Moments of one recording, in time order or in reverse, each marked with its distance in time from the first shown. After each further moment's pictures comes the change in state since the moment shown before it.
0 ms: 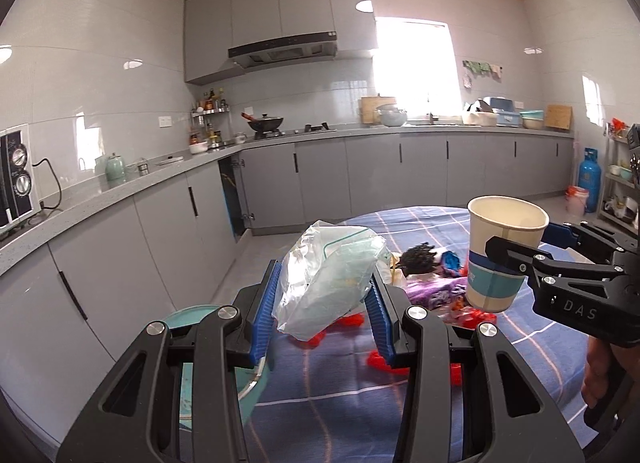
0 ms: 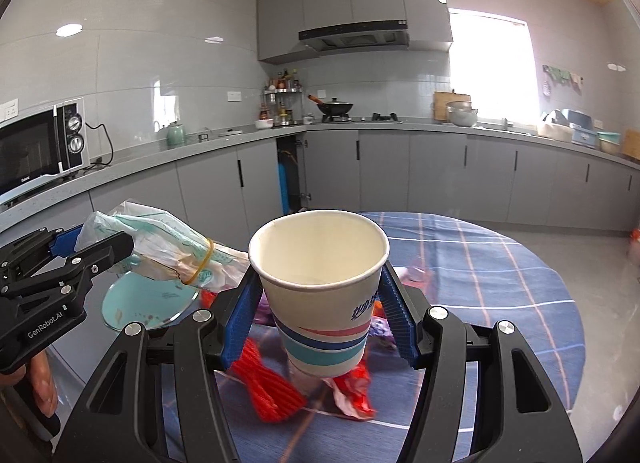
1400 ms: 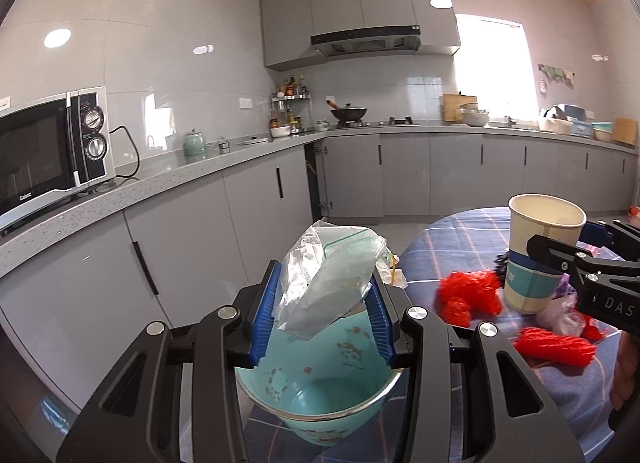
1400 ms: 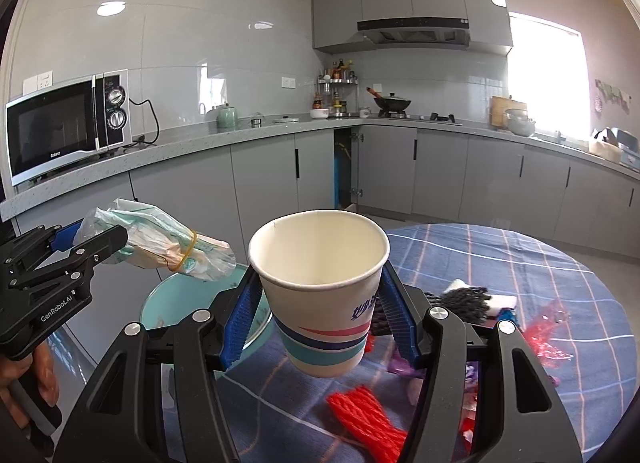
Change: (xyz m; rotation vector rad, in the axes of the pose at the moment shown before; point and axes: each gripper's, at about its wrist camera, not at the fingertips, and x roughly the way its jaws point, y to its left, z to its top) left arm 0.007 0.113 -0.026 -0.087 0.033 0.261; right arm 0.067 0.099 0.016 -0.089 0.036 0.147
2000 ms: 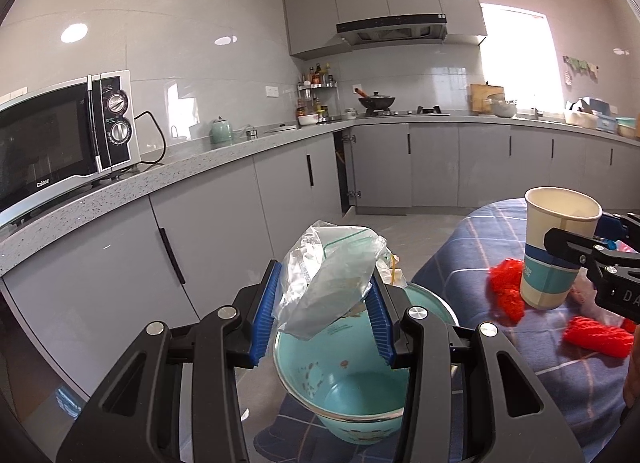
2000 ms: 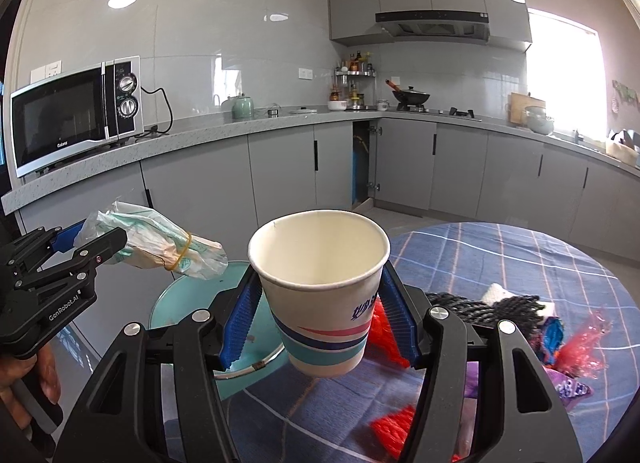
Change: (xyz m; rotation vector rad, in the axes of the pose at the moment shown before) left arm 0.023 0.033 -0.011 -0.010 0.036 0.094; right arm 0.039 0.026 0.002 -0.018 0.028 0.053
